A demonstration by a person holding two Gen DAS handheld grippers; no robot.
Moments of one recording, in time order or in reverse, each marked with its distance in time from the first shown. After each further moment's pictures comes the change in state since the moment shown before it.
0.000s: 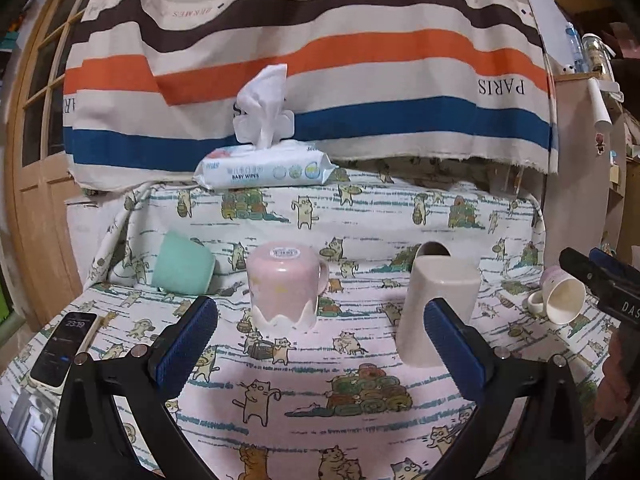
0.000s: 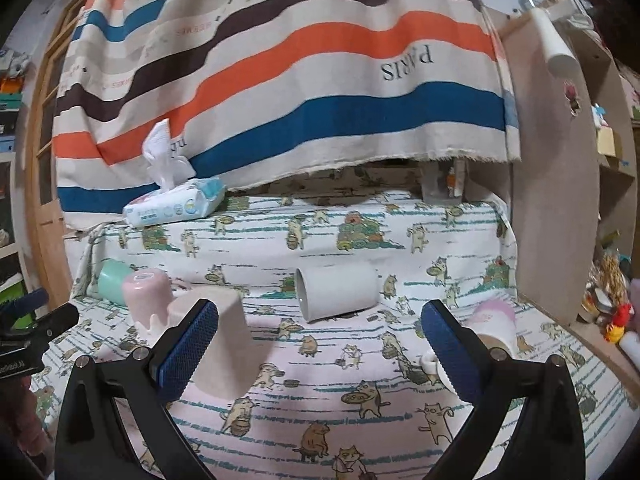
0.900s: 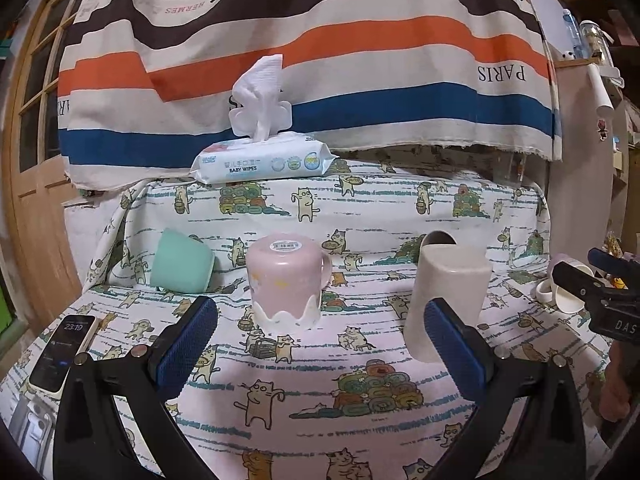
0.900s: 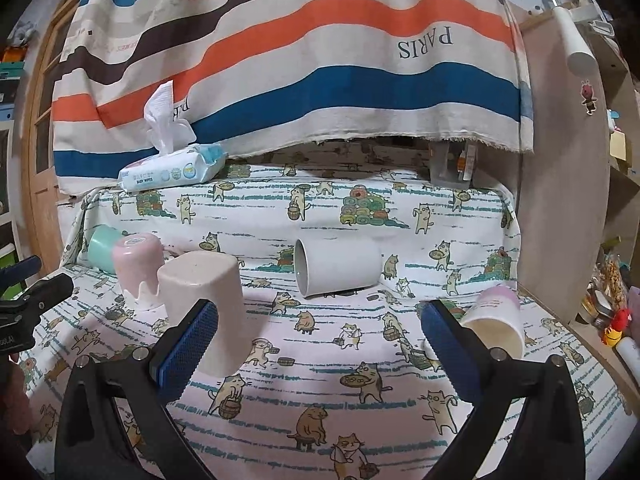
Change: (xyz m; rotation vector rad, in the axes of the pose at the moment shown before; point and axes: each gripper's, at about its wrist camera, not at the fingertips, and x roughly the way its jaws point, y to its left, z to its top) left arm 0.011 -0.003 -0.006 0.022 0.017 0.013; right arm 0.018 0.012 -0.012 -0.074 0.078 -0.008
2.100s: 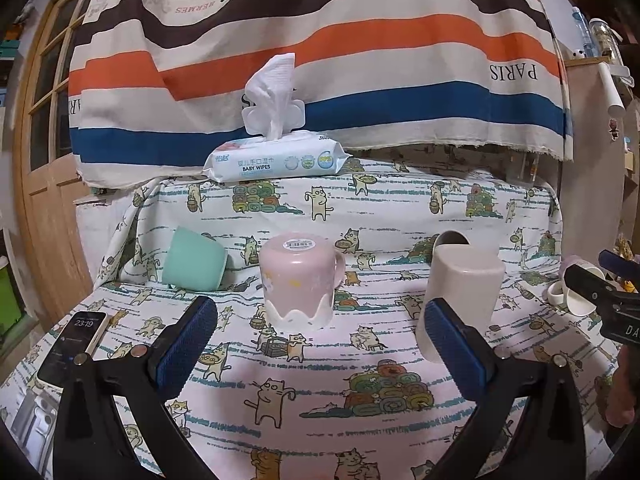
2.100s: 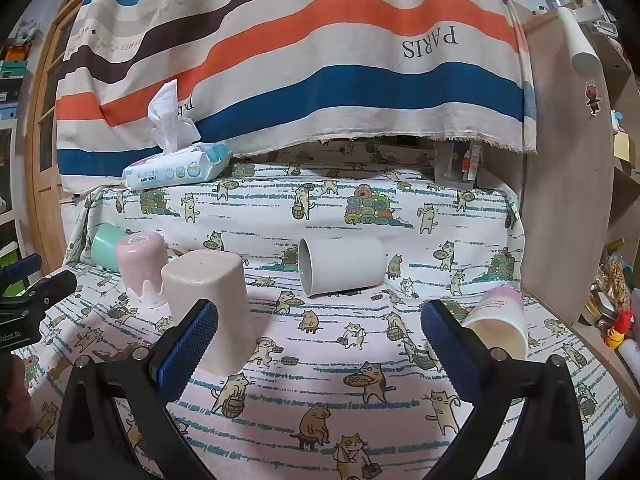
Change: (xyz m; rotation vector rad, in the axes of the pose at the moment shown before) left arm -0.002 0.006 0.001 -0.008 0.007 0.051; right arm 0.001 0.001 -0.001 -0.008 -0.004 0.011
